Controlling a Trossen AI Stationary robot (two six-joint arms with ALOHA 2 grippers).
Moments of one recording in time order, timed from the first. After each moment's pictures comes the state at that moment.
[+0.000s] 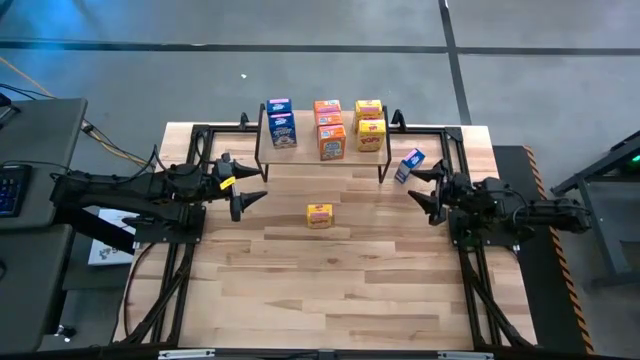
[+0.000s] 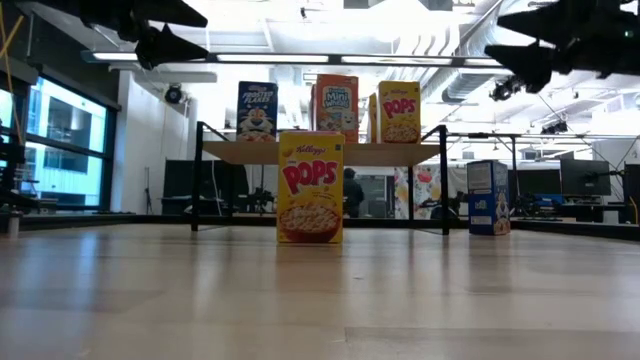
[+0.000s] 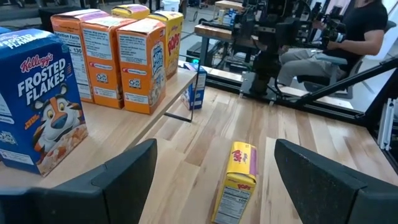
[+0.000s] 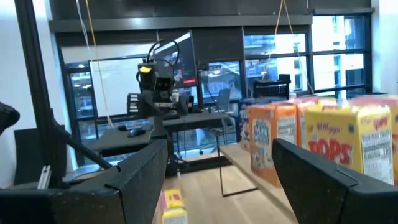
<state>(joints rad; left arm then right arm) -0.02 0.61 0.53 -0.13 -0.30 -0.18 -0.06 0.14 0.08 0.34 0.15 0.05</state>
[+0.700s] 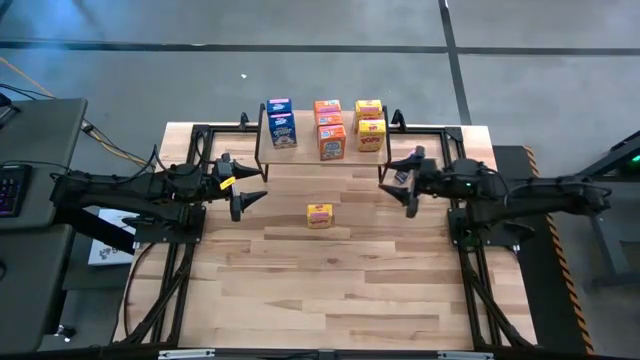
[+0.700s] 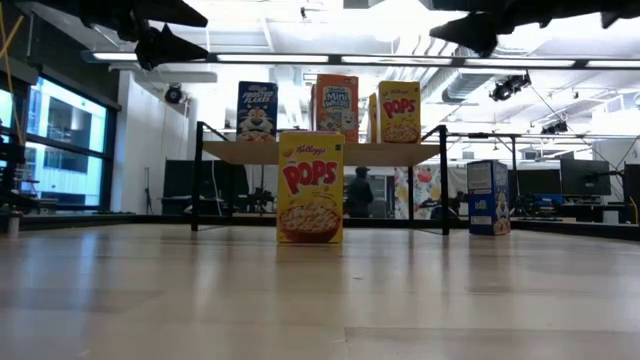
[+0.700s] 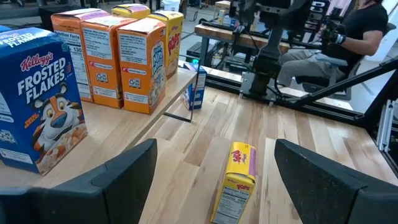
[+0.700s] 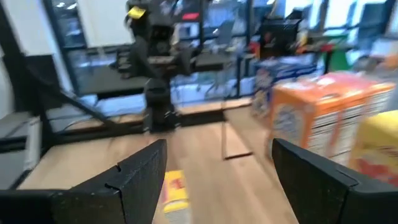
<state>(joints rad) -0.02 0.61 0.53 -0.13 -0.30 -0.19 -0.06 0.73 0.54 0.15 0.14 0.04</state>
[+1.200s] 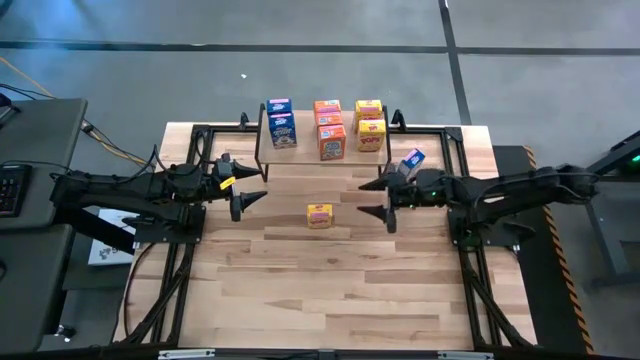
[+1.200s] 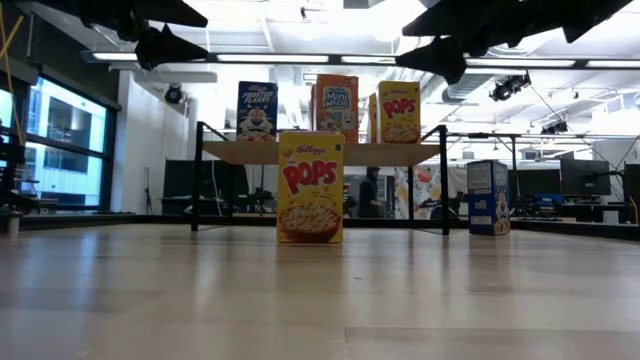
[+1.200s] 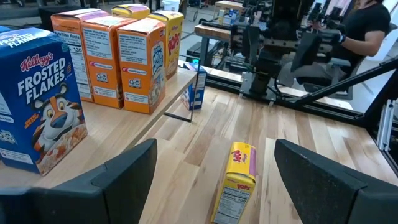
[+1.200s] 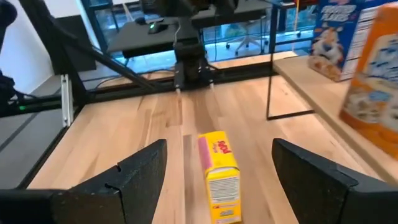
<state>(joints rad) -0.02 0.61 0.53 -0.13 -0.30 -0.19 0.00 1.03 0.59 0.22 0.04 0.13</state>
